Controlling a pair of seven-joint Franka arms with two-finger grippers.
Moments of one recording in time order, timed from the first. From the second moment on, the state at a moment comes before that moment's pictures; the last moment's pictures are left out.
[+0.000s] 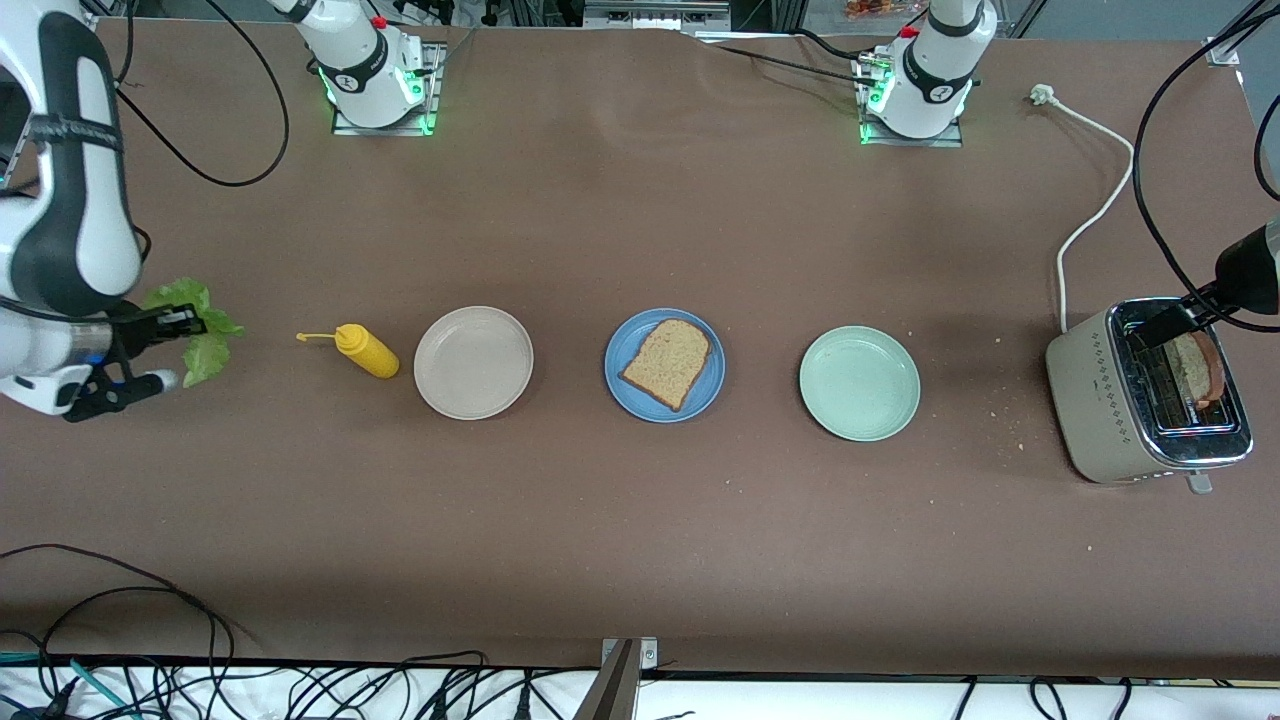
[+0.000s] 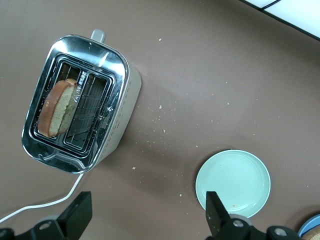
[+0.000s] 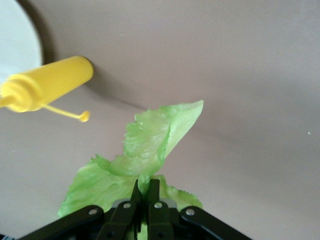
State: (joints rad) left arm 0.03 0.14 0.06 -1.58 0.03 1.73 -0.38; right arm -0.01 0.44 -0.14 -1.53 0.01 1.57 -0.49
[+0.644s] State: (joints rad) left arm 0.07 0.14 0.08 -1.50 0.04 1.73 -0.38; right arm 0.02 0.44 0.19 -1.38 0.04 1.44 0.09
